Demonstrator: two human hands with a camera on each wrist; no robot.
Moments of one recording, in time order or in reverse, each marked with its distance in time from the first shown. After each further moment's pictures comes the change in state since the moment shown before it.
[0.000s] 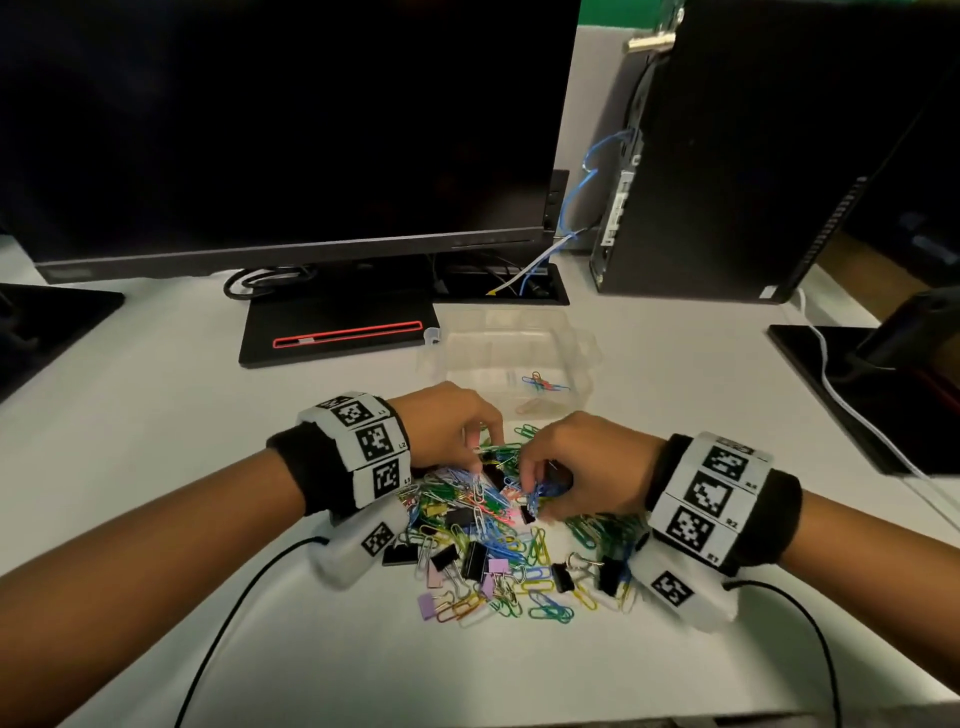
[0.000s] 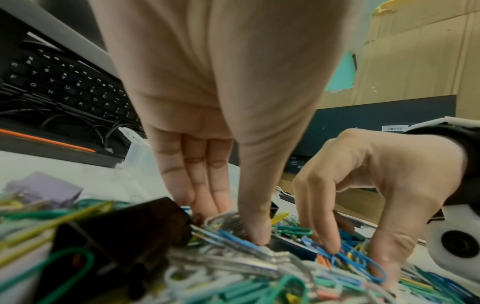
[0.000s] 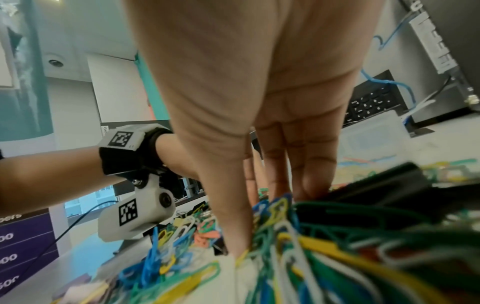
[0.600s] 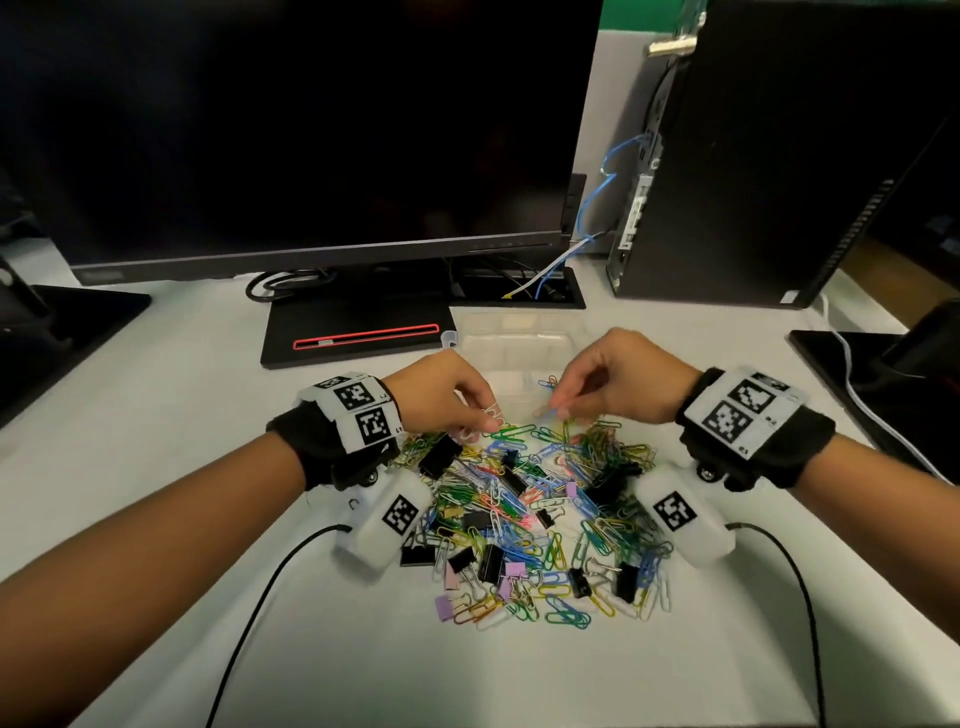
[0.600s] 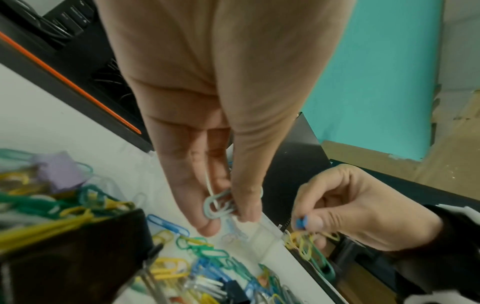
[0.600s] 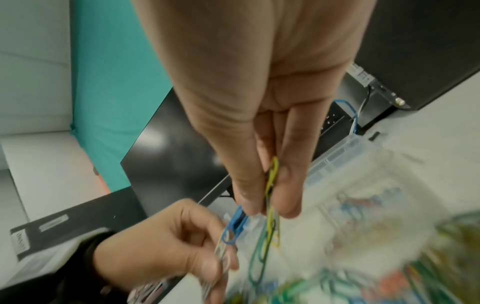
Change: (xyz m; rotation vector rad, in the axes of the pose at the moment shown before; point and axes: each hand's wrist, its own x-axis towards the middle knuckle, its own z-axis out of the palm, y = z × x) left_hand -0.002 -0.018 -0.014 -0.480 0.211 -0.086; right_hand 0.017 0.030 -0.043 0.465 0.271 0.117
